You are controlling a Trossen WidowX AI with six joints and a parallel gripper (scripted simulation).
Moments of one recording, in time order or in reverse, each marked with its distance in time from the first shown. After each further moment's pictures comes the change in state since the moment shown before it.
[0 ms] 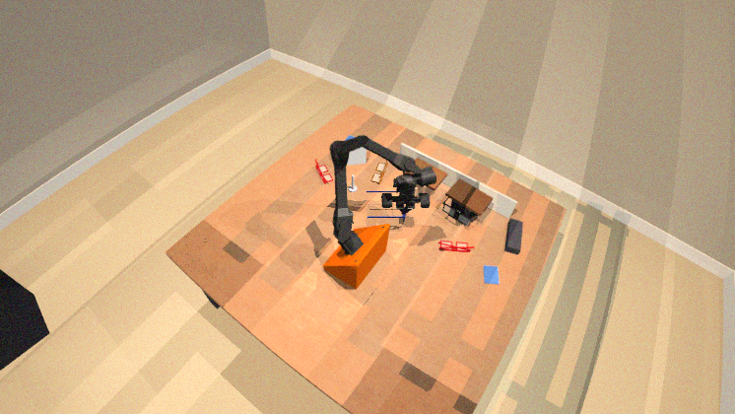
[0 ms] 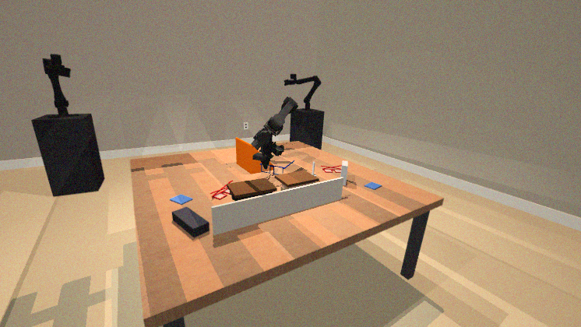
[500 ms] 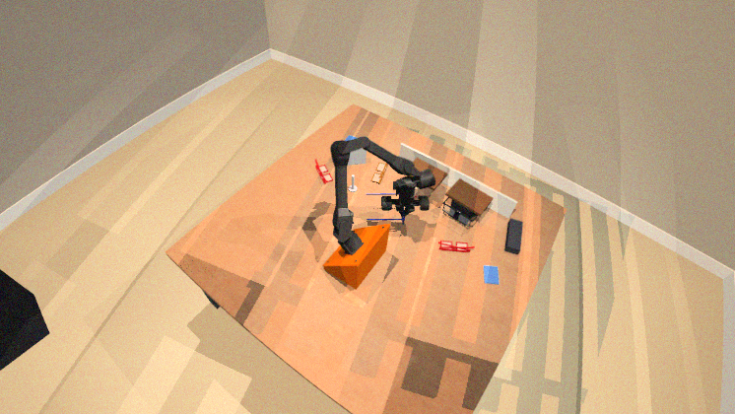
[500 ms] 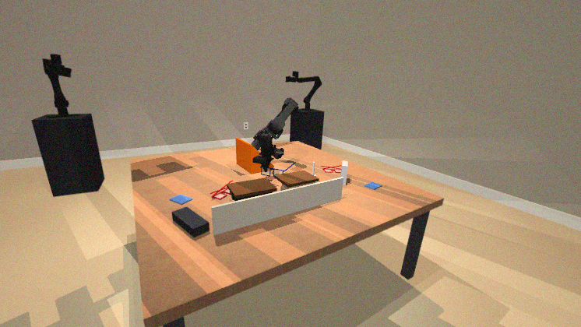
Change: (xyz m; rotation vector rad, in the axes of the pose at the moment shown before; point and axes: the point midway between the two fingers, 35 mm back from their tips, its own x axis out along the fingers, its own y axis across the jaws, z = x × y) arm 0.016 0.000 0.000 0.000 -0.001 0.001
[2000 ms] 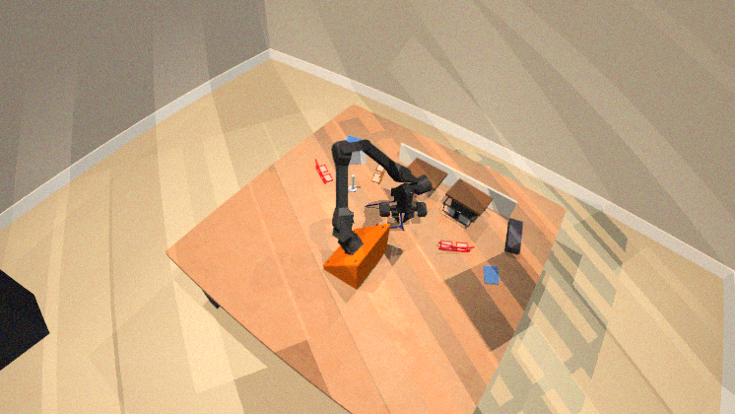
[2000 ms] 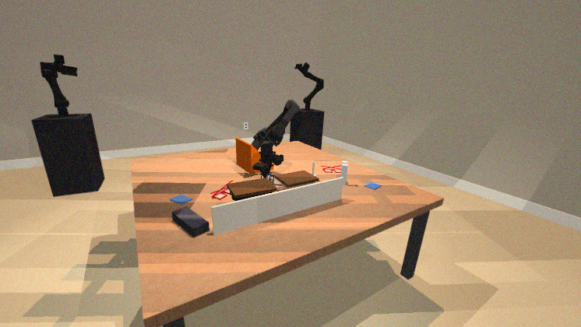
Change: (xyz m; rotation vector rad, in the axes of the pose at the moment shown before) arm 0.037 0.005 -0.002 0.000 -0.002 0.007
